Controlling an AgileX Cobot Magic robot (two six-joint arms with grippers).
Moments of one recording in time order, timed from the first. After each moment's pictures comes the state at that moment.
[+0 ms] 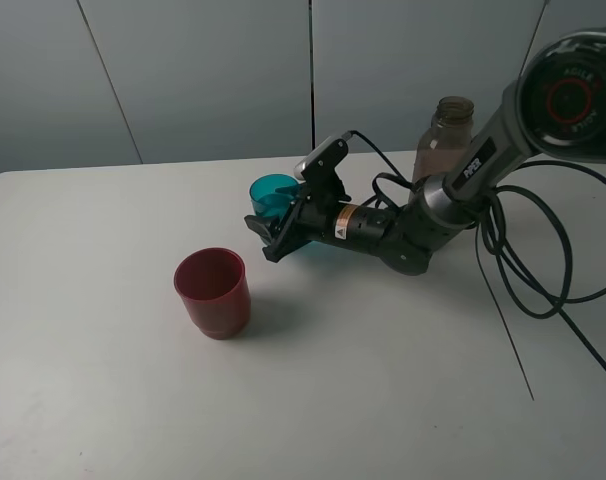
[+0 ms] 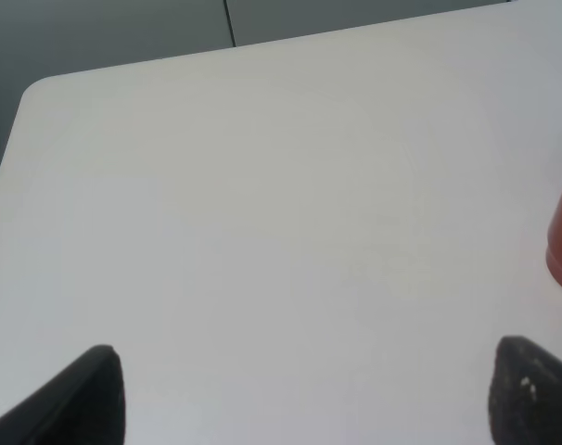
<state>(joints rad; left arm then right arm) -0.15 0.00 -0.51 0.14 1.08 -0.05 0.52 2.43 -1.14 -0.51 -0.95 0.17</state>
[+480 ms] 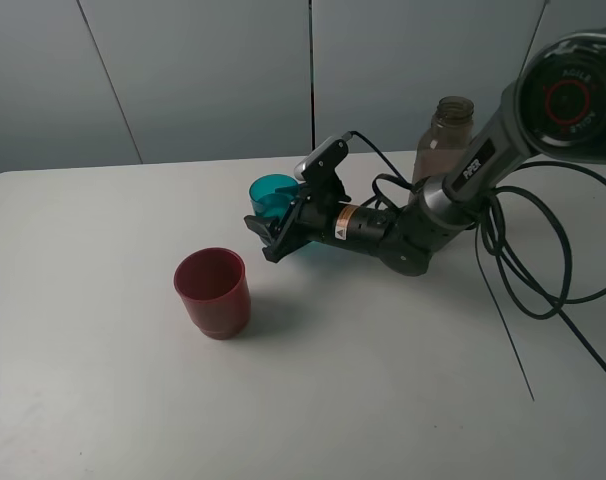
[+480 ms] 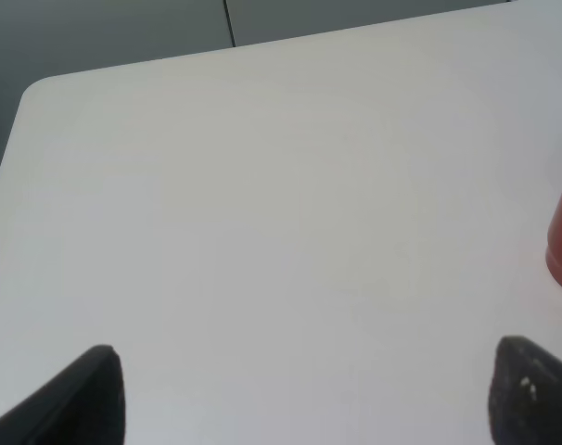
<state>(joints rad) -0.15 0.00 -0.51 0.14 1.08 -0.05 0.52 2.43 -1.14 -0.51 -0.96 0.17</state>
